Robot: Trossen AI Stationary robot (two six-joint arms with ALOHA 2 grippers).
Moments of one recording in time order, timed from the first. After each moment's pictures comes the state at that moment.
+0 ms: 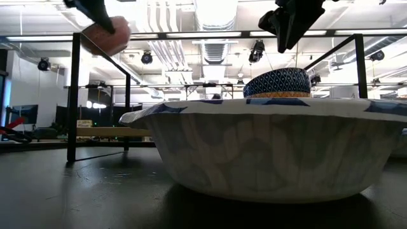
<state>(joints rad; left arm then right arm) -0.30 1.19 1.28 -1.28 -0.73 -0.71 0.03 1.49 1.46 -1.19 0.00 -0.24</state>
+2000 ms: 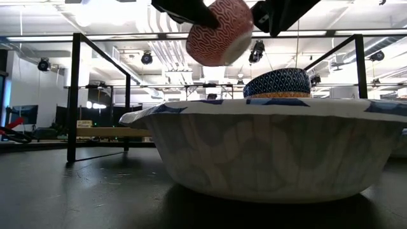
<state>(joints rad) -0.27 1.63 1.29 -0.35 -0.22 0.15 0.04 1.49 1.45 -1.06 -0.21 -0.36</state>
